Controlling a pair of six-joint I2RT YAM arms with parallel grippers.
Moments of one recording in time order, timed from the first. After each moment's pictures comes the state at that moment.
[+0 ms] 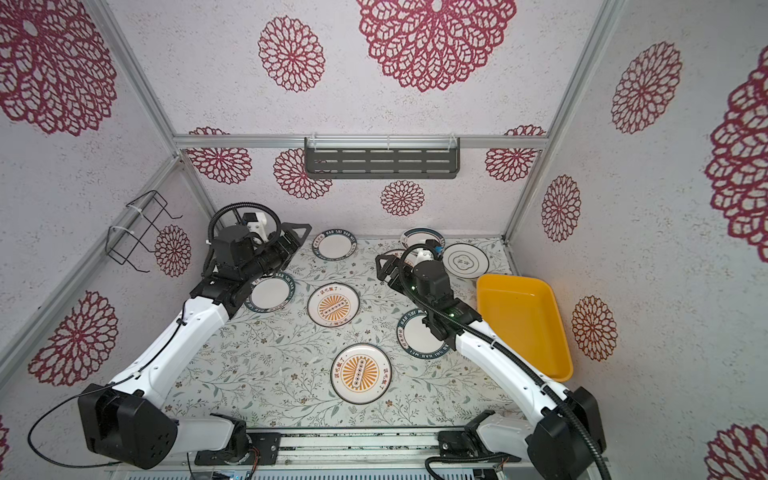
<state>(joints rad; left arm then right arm) -0.24 1.37 1.23 -0.05 0.33 -0.97 0.58 1.22 1.00 0.00 0.04 0.92</state>
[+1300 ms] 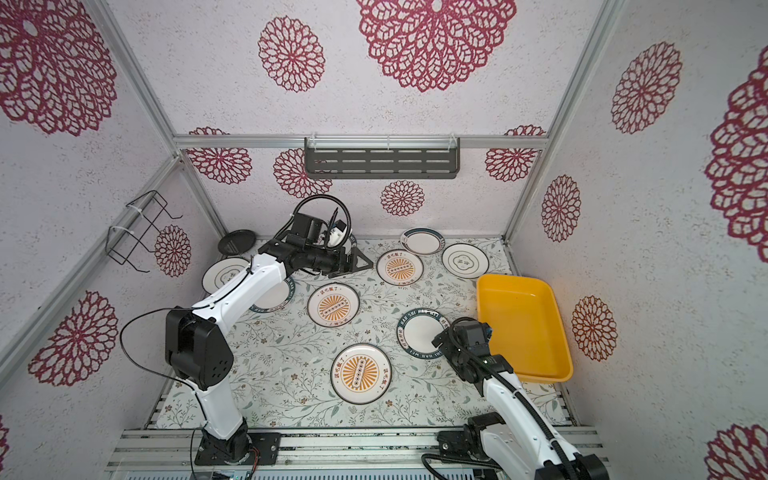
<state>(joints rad) -0.44 1.87 1.73 -0.62 0.68 -0.43 0.24 0.89 0.41 -0.44 -0.04 1.08</state>
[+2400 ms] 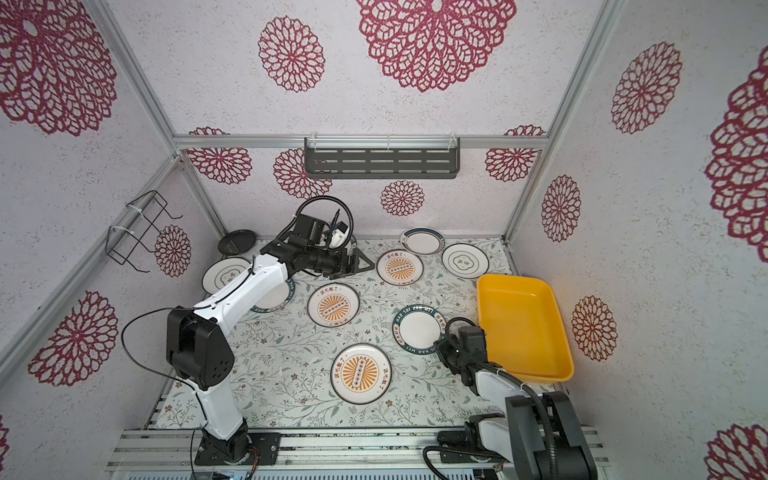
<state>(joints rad) -0.45 1.87 1.72 -0.63 0.67 -0.45 0.15 1.21 0.24 0.18 -0.26 1.12</state>
